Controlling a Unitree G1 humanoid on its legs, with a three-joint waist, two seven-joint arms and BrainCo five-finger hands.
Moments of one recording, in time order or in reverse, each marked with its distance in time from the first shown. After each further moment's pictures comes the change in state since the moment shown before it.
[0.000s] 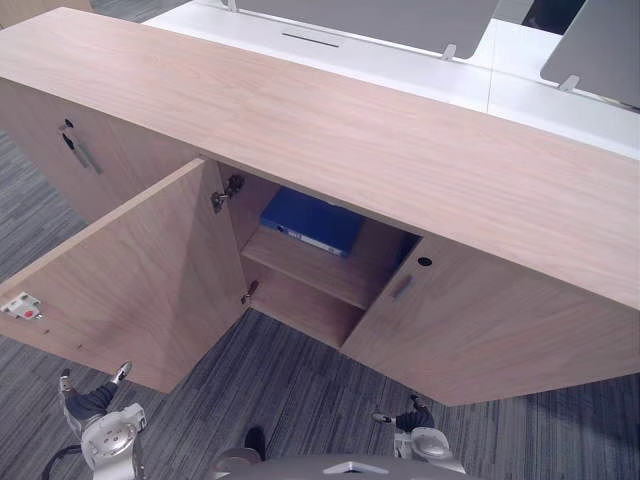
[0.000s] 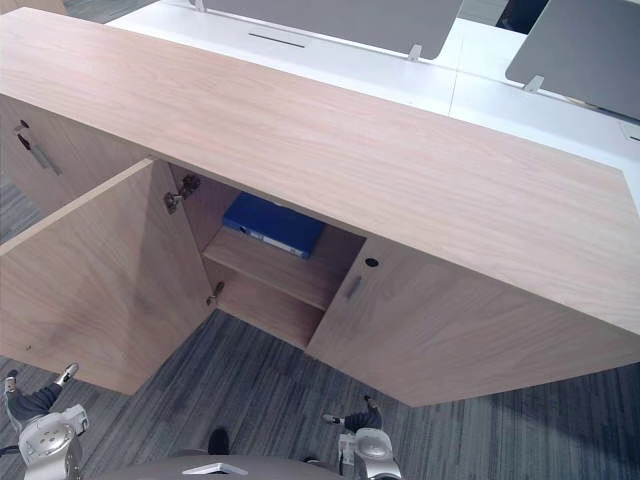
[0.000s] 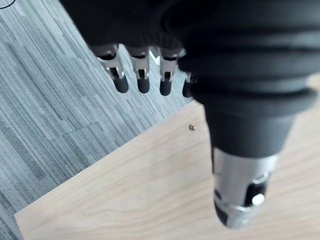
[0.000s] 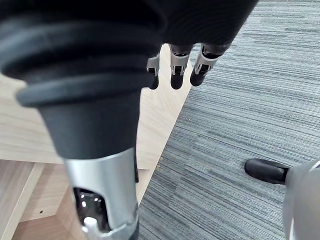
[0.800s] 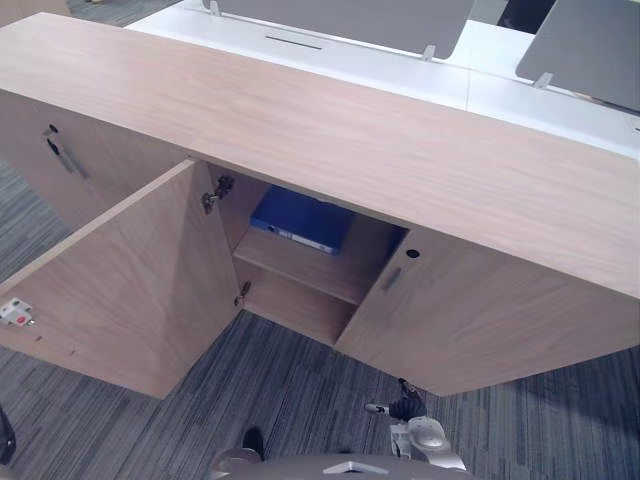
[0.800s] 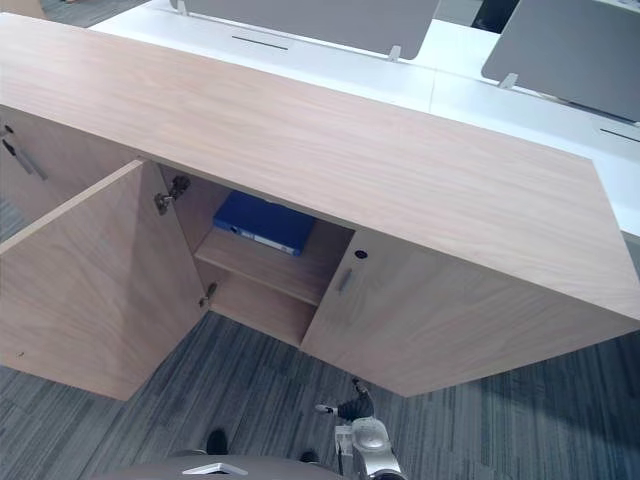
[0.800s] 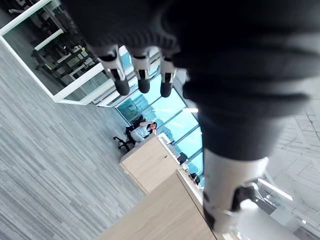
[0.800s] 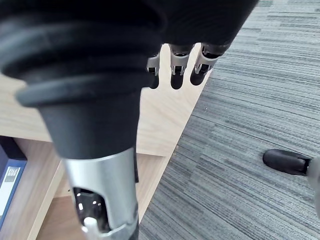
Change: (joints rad) left arm -0.613 0.876 -0.048 0.471 -0.021 0.045 -0.197; right arm 0.018 -0.019 0.100 -0.094 0.017 -0.021 0.071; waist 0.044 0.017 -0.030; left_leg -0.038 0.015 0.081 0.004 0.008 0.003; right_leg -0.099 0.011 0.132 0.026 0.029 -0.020
